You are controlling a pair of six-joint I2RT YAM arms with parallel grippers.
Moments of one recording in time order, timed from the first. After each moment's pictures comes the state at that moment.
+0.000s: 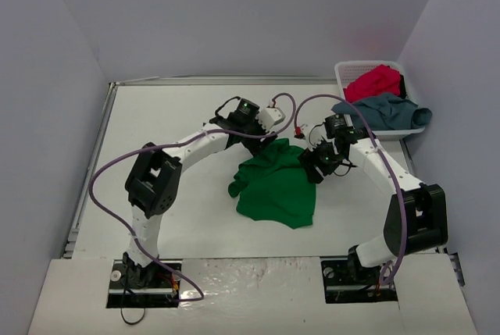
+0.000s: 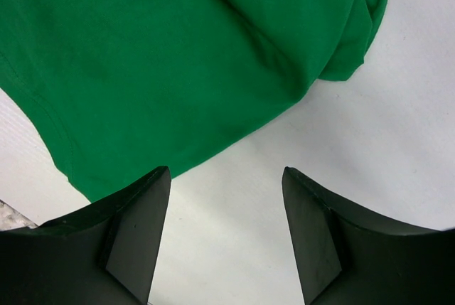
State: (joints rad) left arm -0.65 2.00 1.58 -0.36 0.16 0.32; right arm 0.24 1.47 1.04 -0.79 -0.29 -0.50
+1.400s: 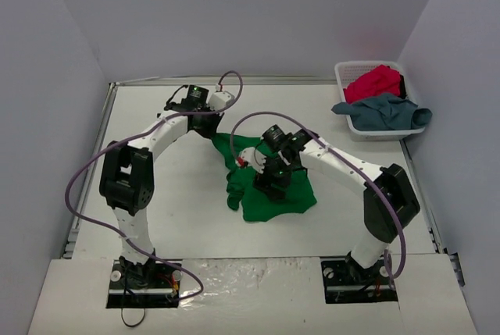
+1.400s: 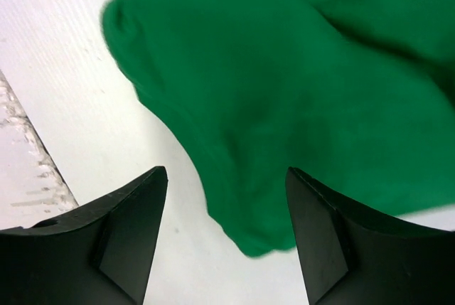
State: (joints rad) left arm -0.35 1.92 1.54 -0.52 0.24 0.29; right arm 0.66 1.64 1.22 -0.89 -0.33 -0.60
